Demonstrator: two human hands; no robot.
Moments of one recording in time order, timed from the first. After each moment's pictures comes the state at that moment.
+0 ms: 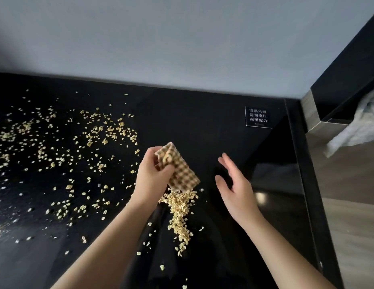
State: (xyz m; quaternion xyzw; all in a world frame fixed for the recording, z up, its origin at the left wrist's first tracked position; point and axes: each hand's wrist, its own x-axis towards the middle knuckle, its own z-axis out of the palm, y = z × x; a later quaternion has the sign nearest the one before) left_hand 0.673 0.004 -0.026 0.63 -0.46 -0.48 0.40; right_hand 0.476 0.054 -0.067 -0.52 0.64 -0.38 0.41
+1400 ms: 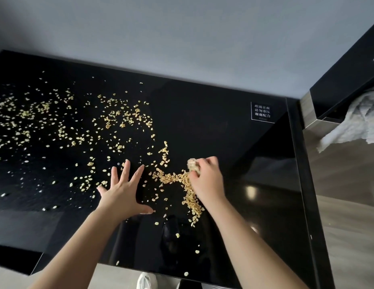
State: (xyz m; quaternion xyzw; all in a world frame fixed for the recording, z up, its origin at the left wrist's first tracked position) left_hand 0.802 0.061 -0.059 0.67 -0.68 -0.26 -0.16; right_hand 0.574 0.052 -0.069 -0.59 0.75 -0.20 0.24
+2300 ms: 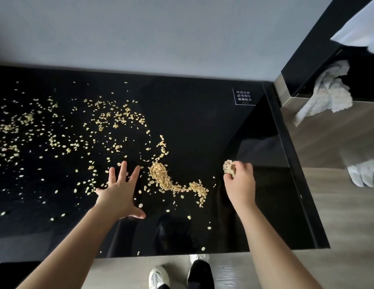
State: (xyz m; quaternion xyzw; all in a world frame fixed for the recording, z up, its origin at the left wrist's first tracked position) left_hand 0.832 0.059 -0.047 0.57 -0.74 -0.21 -0.28; right_hand 0.538 0.126 -0.067 -0.42 0.86 -0.22 0.15
